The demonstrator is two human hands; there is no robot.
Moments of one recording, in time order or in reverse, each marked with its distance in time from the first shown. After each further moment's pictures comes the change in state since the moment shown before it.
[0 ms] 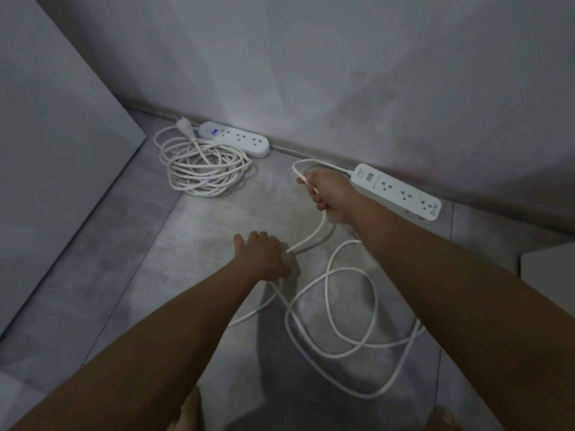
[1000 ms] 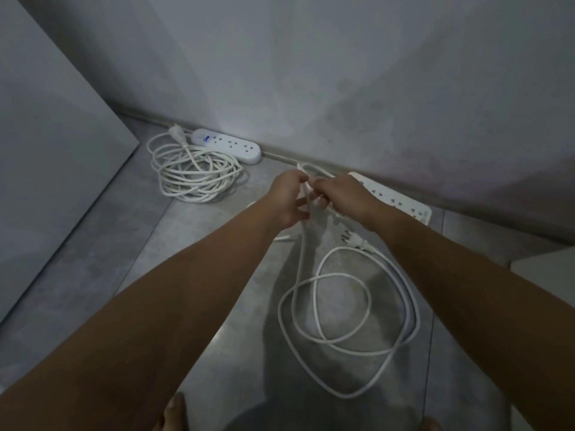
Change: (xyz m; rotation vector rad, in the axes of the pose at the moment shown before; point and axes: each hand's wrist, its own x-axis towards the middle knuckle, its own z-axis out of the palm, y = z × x) left_hand 0.016 0.064 -0.105 -1.925 -0.072 -0.127; right_hand -0.034 -0.004 -0.051 -0.371 0.019 -0.219
